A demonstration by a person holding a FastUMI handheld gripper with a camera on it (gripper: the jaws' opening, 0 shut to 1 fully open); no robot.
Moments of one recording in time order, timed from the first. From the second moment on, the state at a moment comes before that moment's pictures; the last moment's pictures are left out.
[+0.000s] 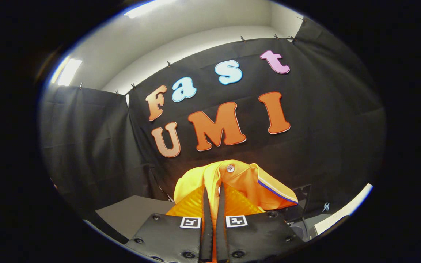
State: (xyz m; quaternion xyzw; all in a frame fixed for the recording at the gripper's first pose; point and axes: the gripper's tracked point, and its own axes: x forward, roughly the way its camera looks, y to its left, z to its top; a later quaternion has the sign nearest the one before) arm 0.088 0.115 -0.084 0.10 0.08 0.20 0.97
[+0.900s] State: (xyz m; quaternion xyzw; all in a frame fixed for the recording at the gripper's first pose) arm 0.119 0.073 -0.309 0.08 0.27 0.17 0.94
